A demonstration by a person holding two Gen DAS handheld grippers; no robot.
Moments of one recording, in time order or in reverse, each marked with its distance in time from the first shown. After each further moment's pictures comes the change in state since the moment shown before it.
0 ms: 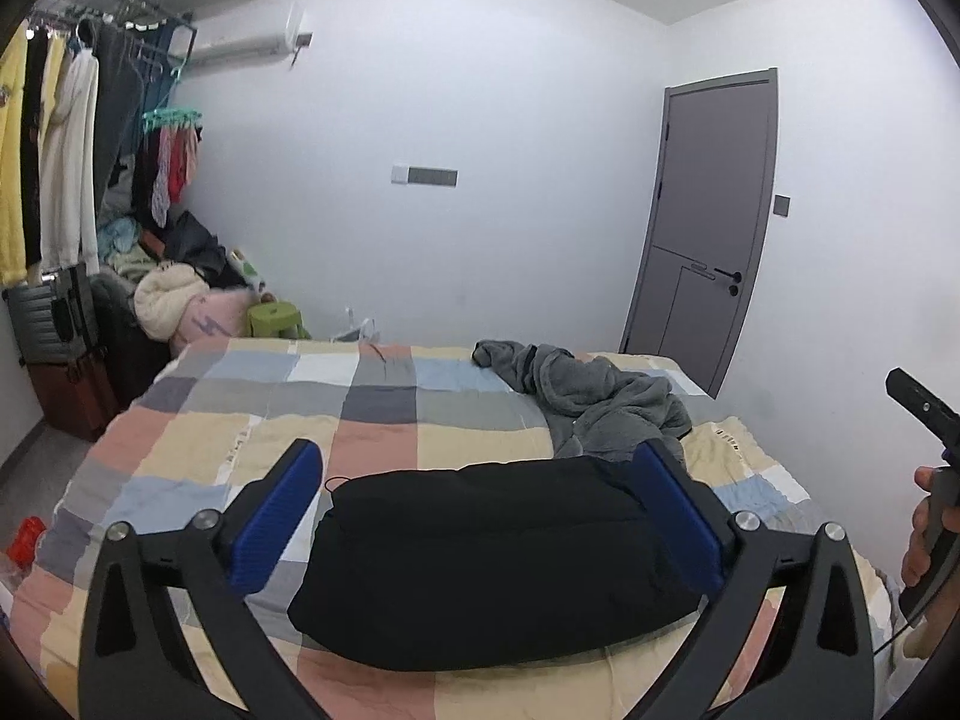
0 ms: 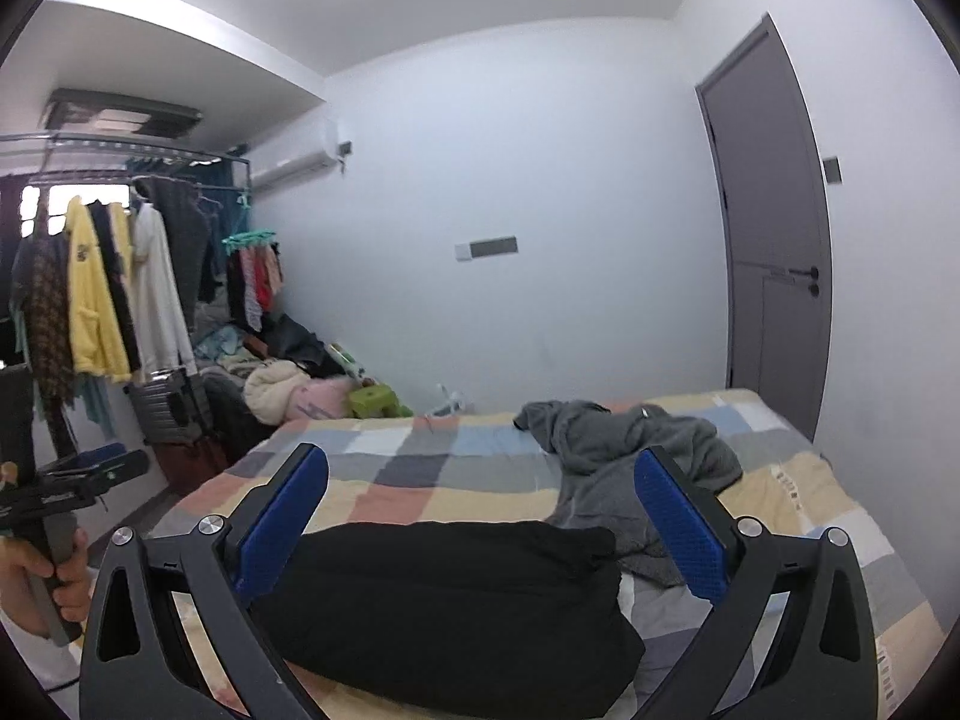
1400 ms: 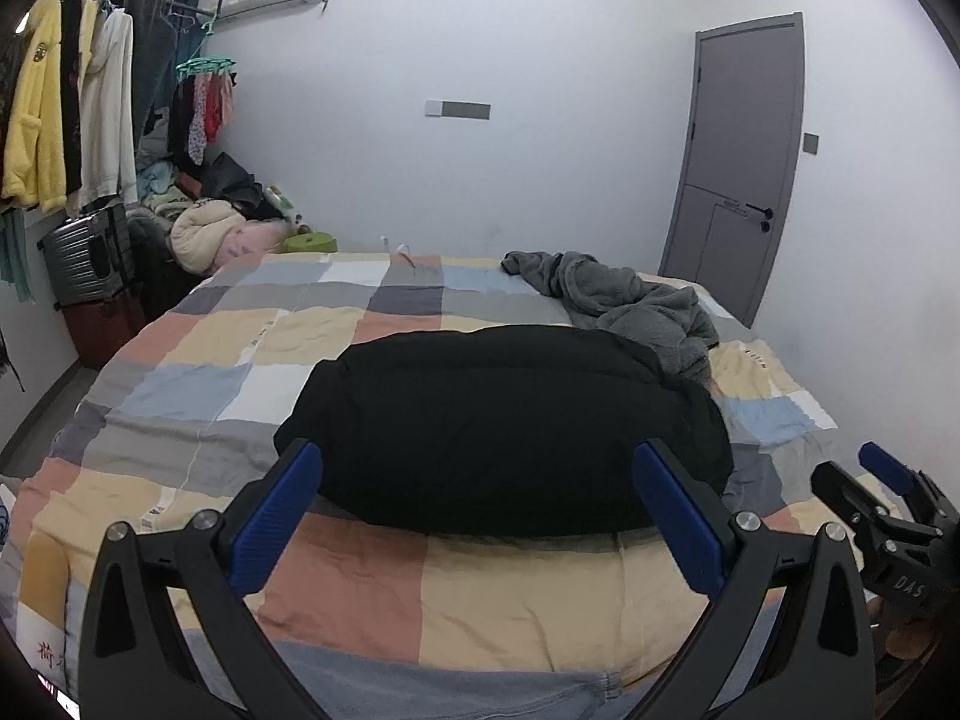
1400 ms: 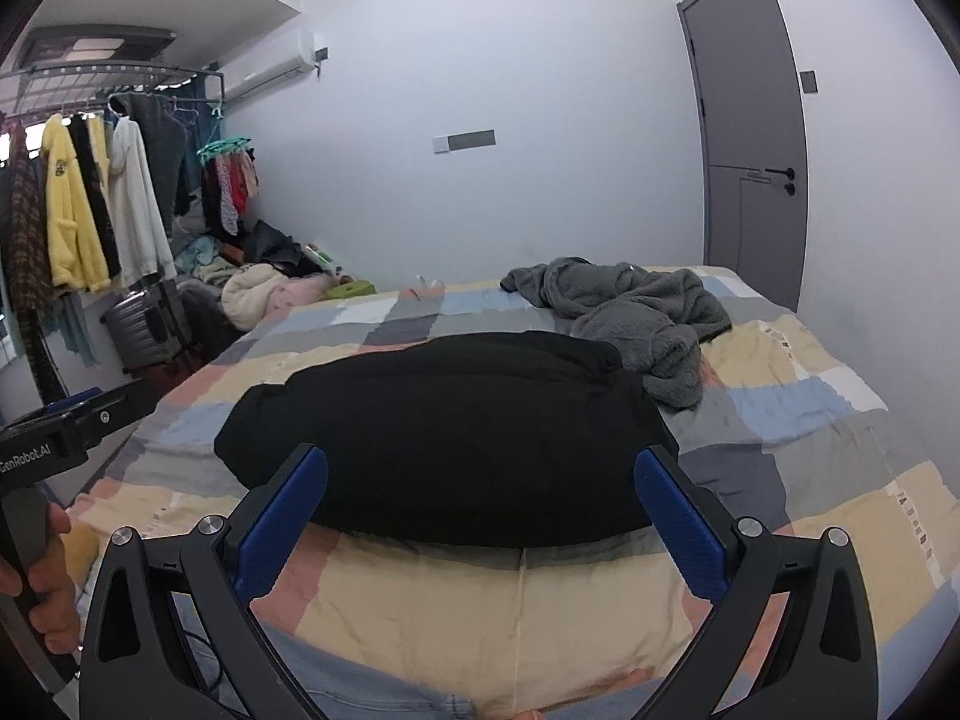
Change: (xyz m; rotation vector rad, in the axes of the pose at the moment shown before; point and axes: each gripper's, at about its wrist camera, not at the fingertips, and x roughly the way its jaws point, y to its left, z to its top) left arm -0.015 -0.036 -0.133 -0.028 0.137 0.112; right arm -0.017 0.048 -0.165 0.034 0.229 -0.093
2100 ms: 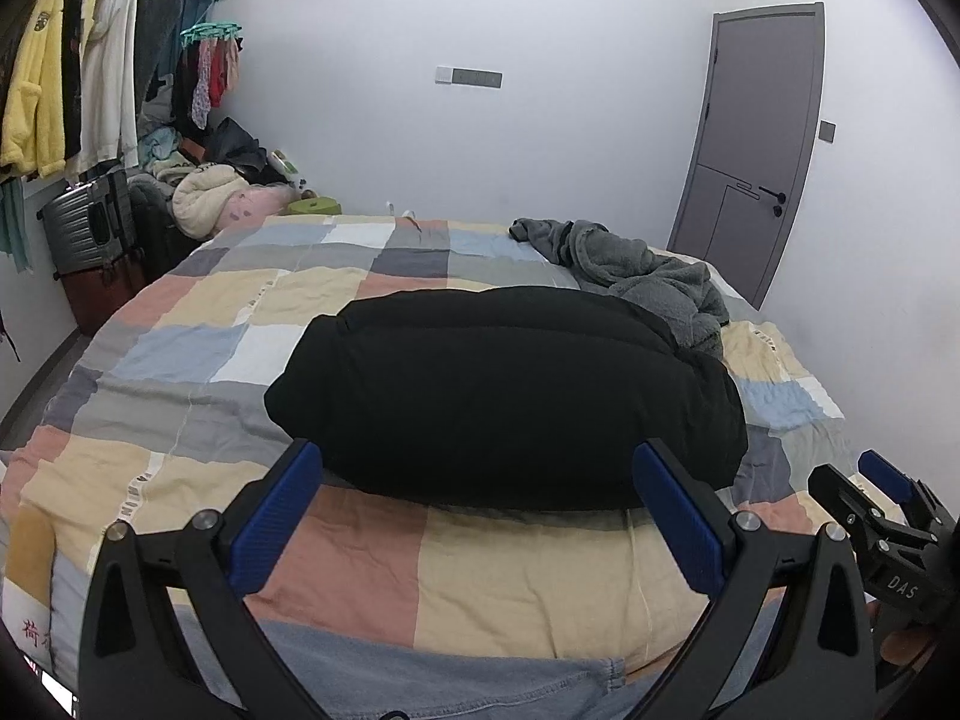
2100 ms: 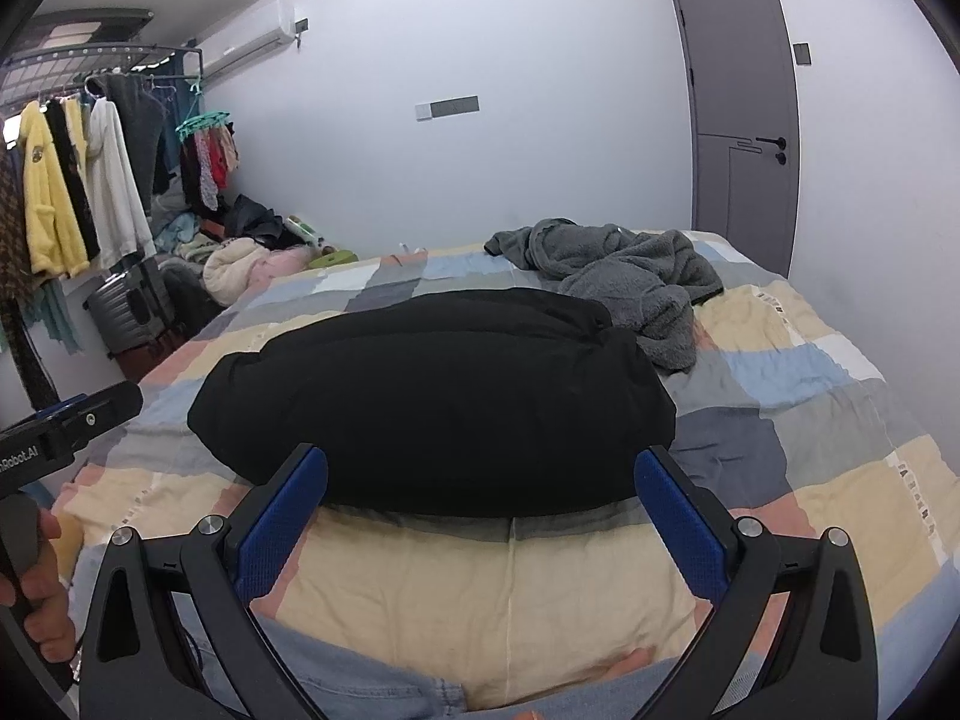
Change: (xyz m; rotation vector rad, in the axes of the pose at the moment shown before) left arm 0.023 0.004 -0.015 -0.031 0.077 0.000; right arm 0.021 -0.004 -0.017 0.016 0.078 -0.034
